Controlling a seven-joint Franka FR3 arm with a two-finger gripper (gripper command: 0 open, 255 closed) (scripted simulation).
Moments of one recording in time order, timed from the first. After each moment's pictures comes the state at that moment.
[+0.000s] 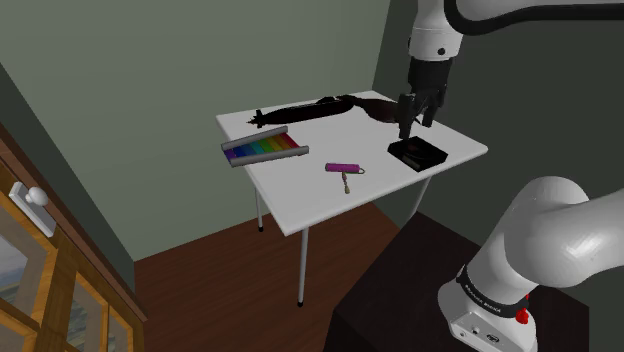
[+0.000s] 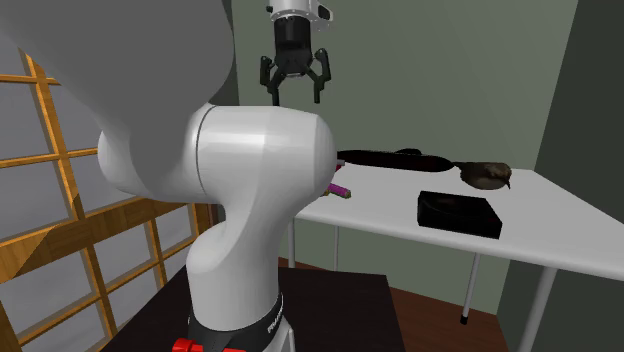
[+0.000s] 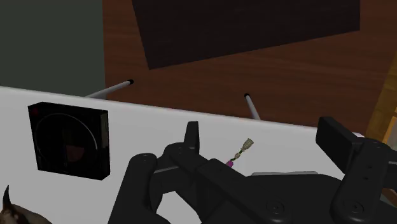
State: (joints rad) arm 0.02 -0.77 -0.06 -2.43 -0.10 1.56 0.12
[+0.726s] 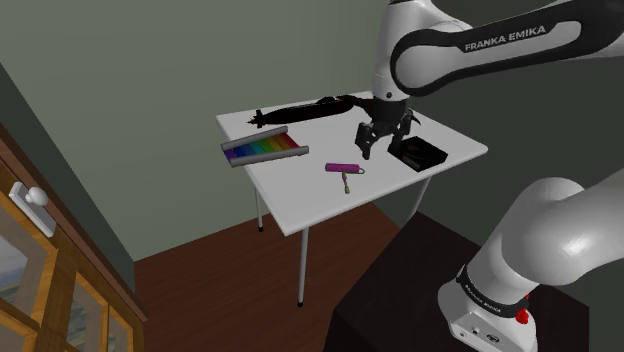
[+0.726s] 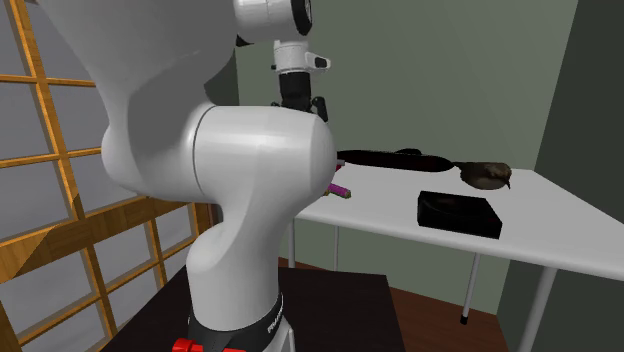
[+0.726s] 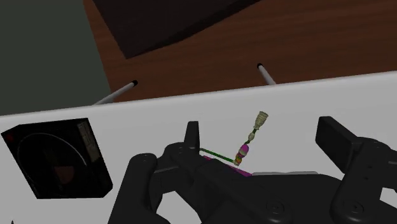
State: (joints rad) arm -0.03 -0.57 0.01 -2.55 -0.09 1.93 0.39
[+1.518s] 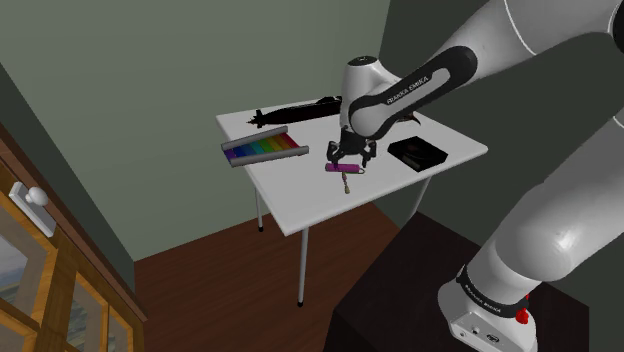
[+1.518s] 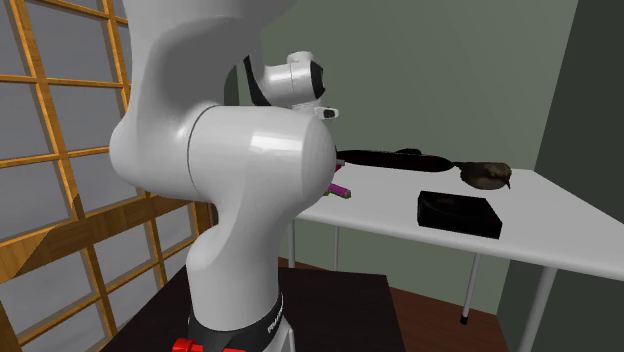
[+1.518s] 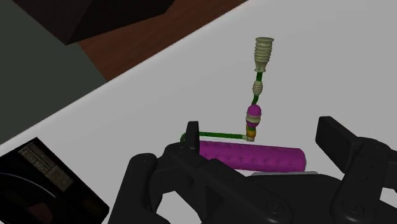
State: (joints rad) arm -0.14 -0.12 0.06 -2.49 -0.20 2.39 0.79
